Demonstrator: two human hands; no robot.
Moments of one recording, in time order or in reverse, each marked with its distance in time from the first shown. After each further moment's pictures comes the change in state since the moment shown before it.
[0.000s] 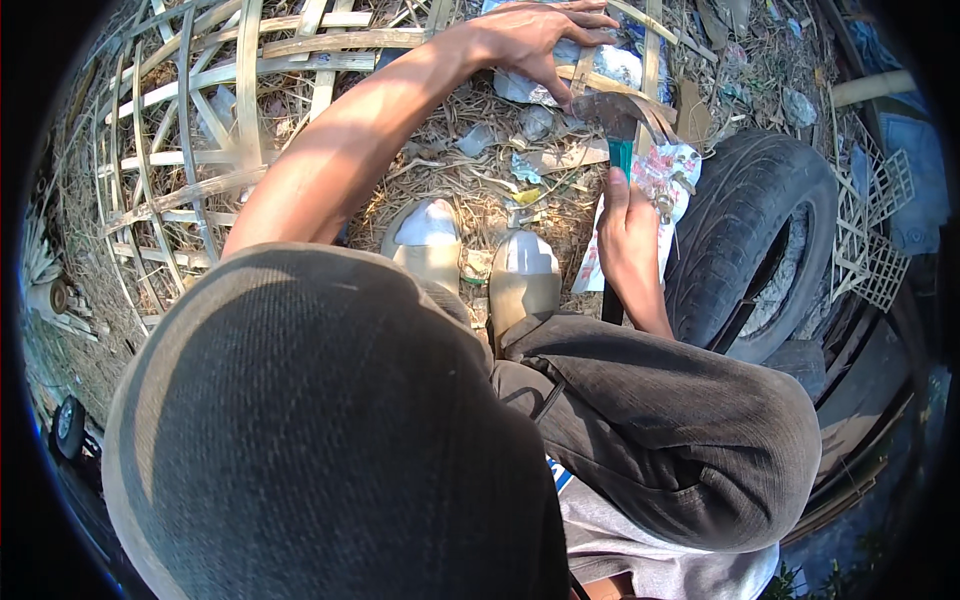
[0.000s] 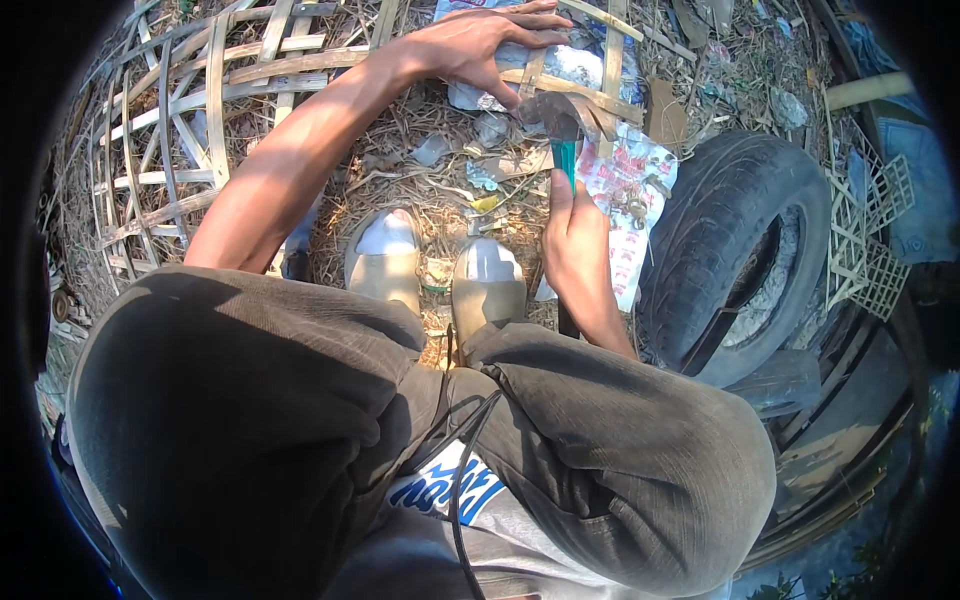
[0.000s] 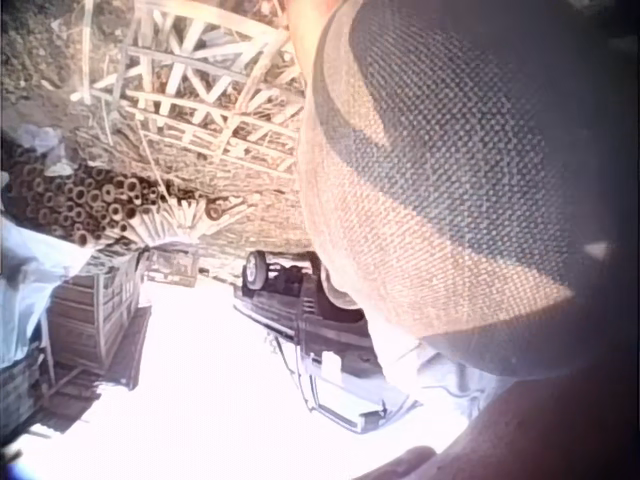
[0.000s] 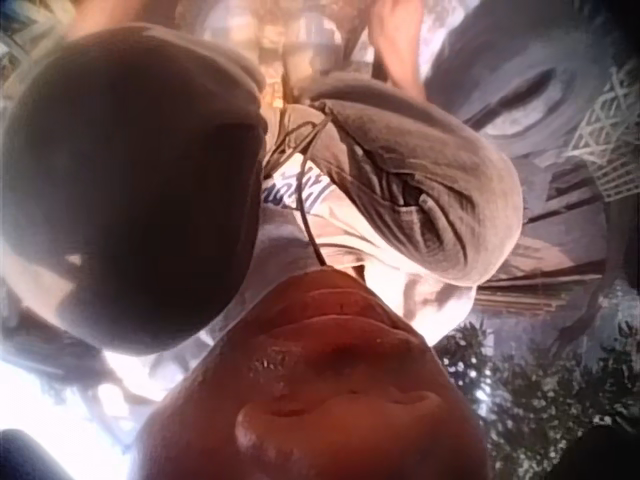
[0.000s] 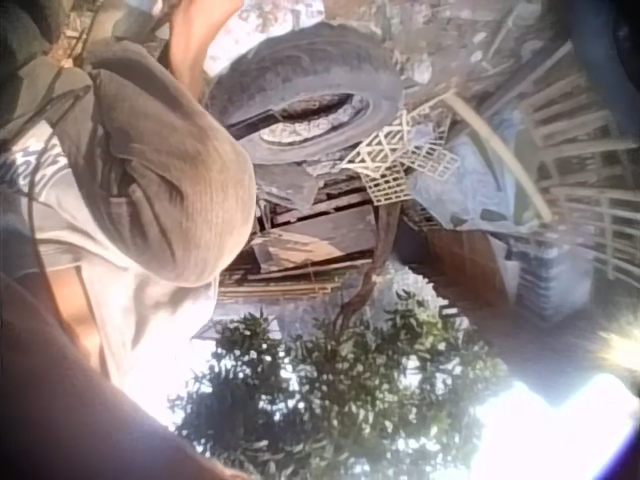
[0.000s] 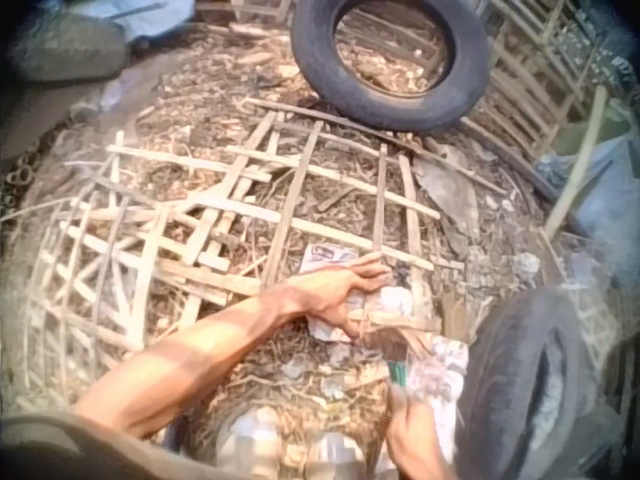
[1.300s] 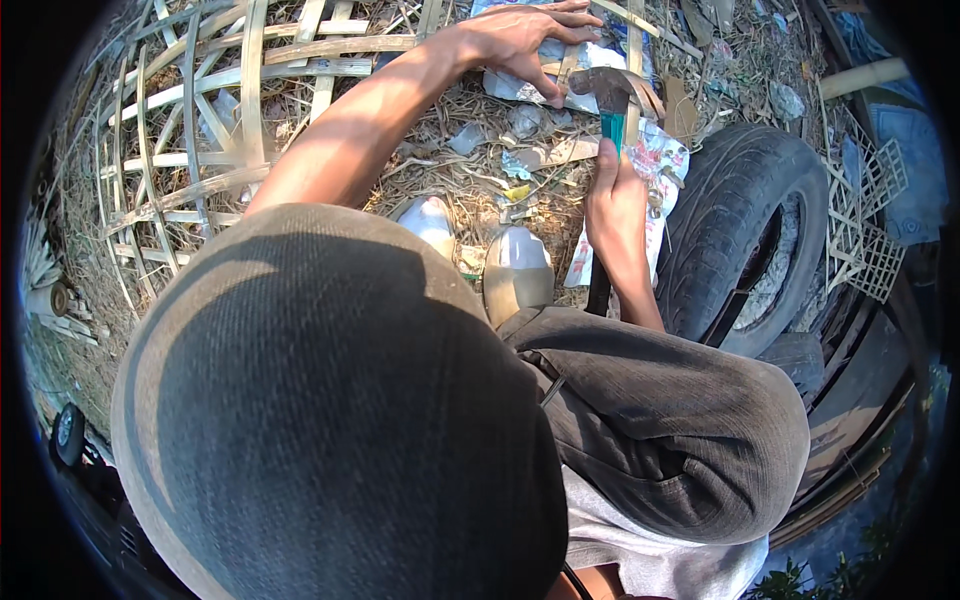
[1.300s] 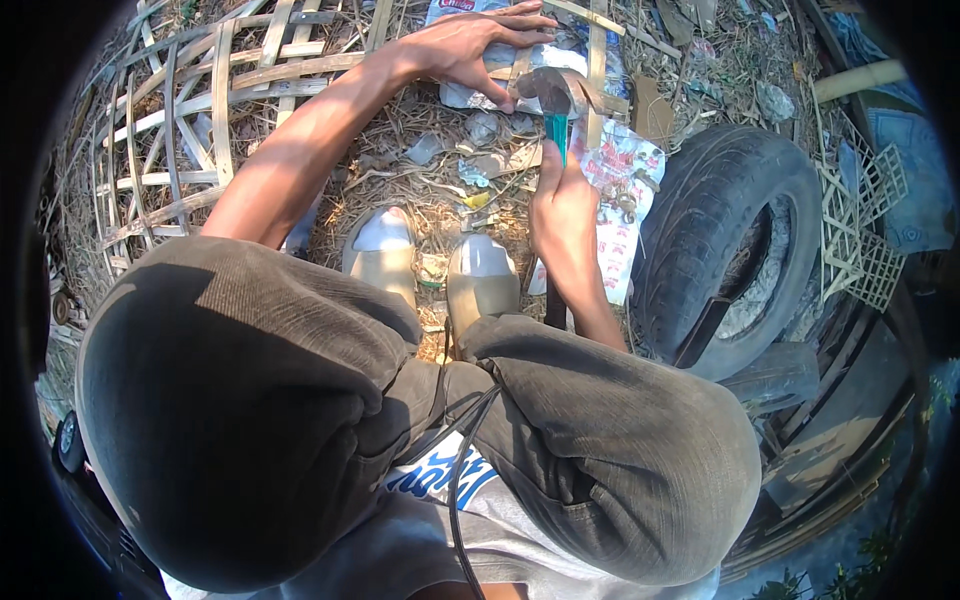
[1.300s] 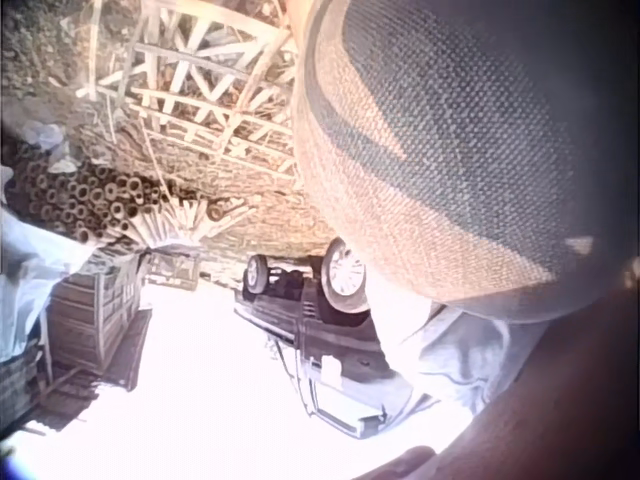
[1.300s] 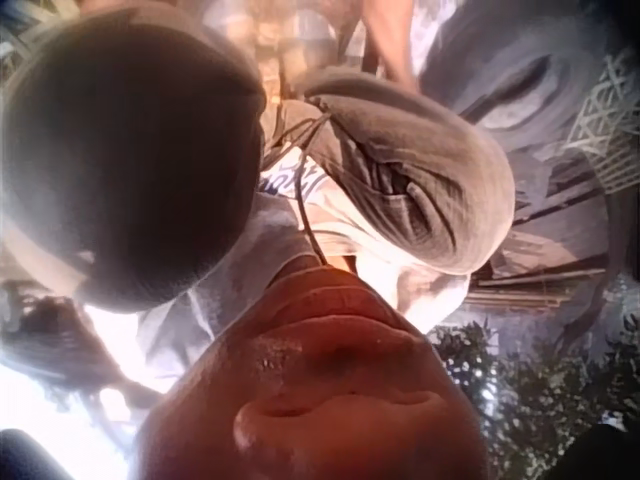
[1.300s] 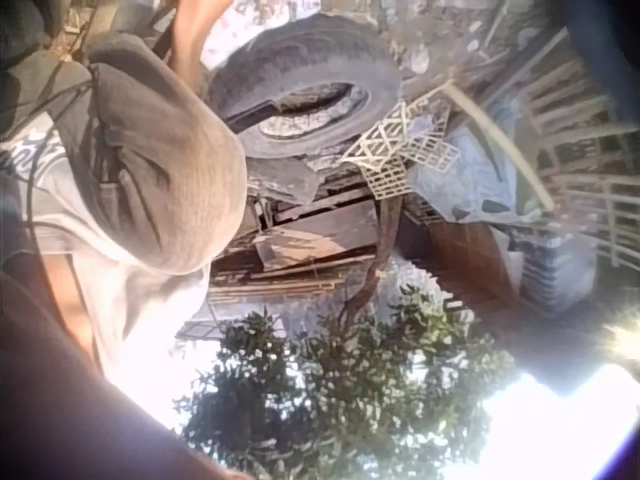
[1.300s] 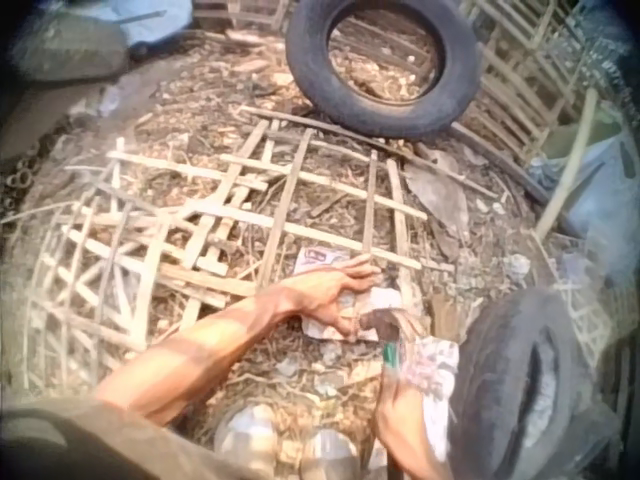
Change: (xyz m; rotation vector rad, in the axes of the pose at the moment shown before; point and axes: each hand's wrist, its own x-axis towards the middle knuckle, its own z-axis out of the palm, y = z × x) left_hand 0.006 0.002 -0.002 -0.016 0.000 0.001; right_hand 0.022 -0.017 0.000 0.001 0.068 0.035
